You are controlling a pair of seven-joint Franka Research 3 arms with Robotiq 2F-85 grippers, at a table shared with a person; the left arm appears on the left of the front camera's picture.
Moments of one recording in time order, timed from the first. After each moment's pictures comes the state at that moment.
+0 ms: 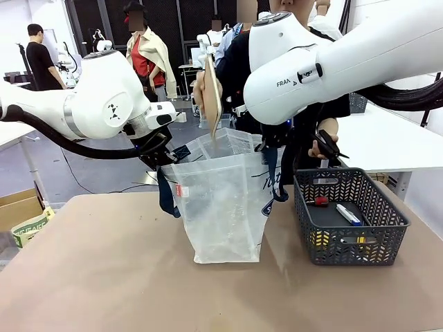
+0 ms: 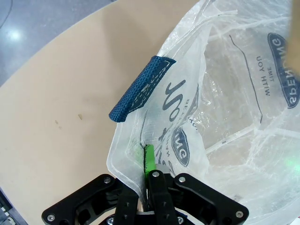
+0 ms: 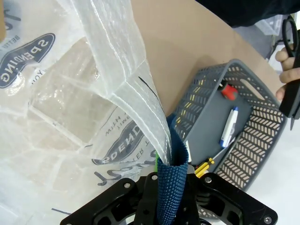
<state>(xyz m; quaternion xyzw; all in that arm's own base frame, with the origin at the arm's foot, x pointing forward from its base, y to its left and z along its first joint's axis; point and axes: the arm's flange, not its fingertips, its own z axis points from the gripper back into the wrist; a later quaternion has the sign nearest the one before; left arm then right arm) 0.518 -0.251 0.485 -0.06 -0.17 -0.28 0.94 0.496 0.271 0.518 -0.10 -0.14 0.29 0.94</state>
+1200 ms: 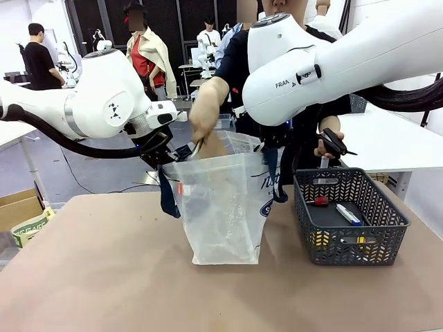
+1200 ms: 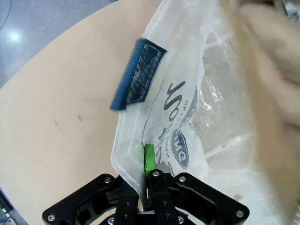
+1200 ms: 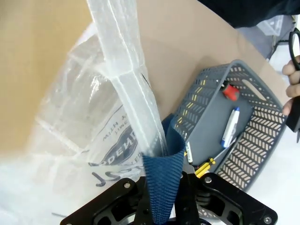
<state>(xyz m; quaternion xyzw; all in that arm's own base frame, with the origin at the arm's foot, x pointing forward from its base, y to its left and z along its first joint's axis) 0.517 -0.254 0.487 -0.06 -0.18 -0.28 0.94 0.496 0.273 0.516 -0.10 -0.13 0.30 0.94</state>
